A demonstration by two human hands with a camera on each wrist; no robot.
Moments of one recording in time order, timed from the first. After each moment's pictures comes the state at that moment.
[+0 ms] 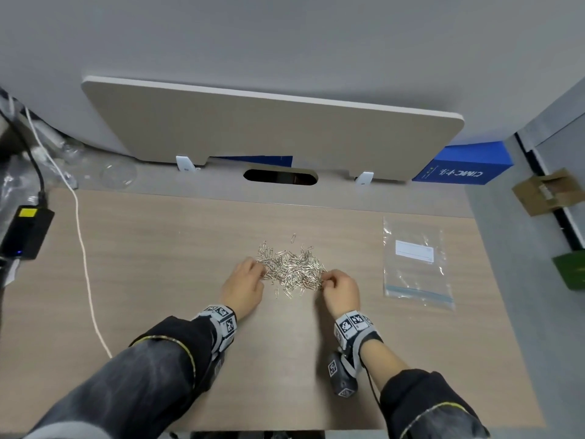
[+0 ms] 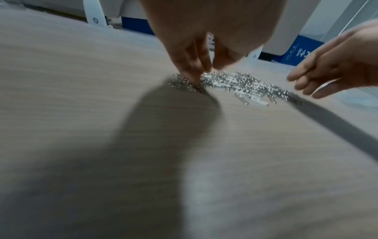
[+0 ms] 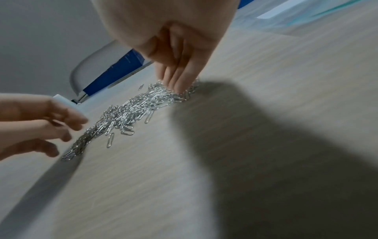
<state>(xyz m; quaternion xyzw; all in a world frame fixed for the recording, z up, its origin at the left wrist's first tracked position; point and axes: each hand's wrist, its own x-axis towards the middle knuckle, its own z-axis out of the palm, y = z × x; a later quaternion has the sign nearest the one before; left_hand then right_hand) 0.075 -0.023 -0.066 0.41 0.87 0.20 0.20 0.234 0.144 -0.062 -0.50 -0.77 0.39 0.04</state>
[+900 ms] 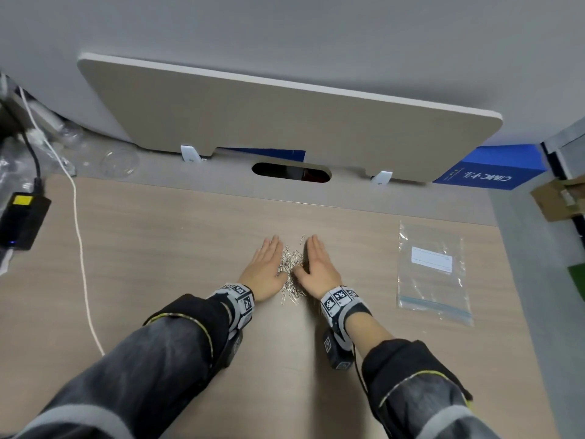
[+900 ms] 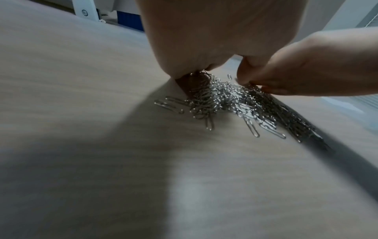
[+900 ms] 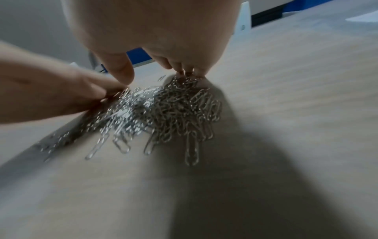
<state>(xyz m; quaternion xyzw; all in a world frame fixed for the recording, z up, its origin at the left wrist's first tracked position) 0.052 0.025 -0.076 0.43 0.83 0.13 0.34 0.159 0.154 -0.071 -0.30 -0.89 0.32 -0.14</state>
